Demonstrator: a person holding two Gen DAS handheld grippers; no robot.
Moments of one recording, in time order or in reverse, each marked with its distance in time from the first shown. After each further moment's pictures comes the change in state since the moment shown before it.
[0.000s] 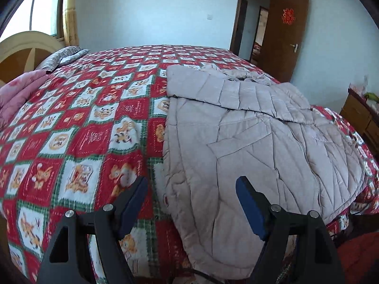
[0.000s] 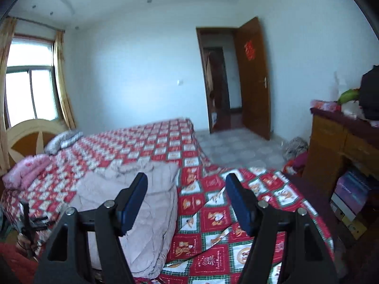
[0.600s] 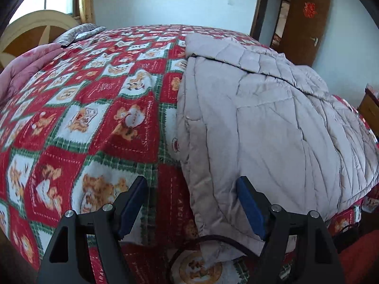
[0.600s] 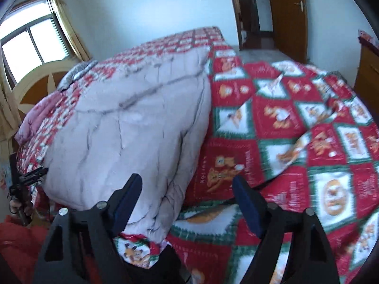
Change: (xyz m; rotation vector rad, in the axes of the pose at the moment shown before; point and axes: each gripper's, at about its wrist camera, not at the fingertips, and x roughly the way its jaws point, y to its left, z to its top) left arm 0.023 0.004 -0.051 -0.085 0.094 0.091; right arm 0.213 0.031 -0.199 0.025 0.529 0.178
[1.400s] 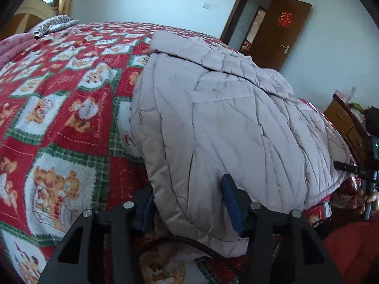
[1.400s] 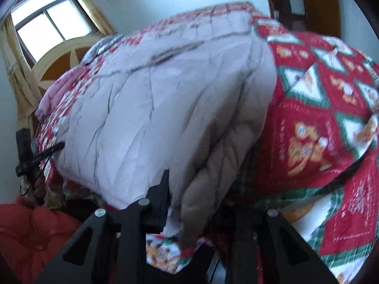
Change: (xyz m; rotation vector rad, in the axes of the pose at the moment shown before) left arm 0.011 -0.016 -0.004 0.001 0.014 -0.252; right arm 0.037 0.029 -0.027 -0.050 0.074 0.156
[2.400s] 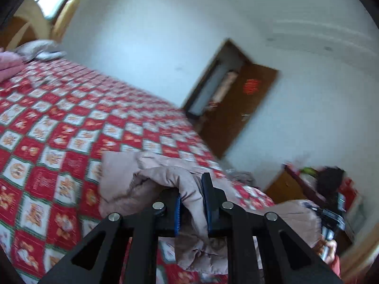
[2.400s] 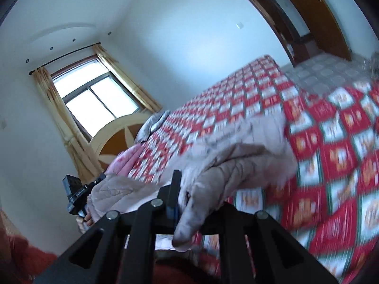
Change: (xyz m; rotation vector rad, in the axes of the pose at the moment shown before) left arm -0.120 -0.041 0.163 -0.152 -0.359 -0.232; right arm -0.172 0.019 0.093 0.148 -0.438 0.316
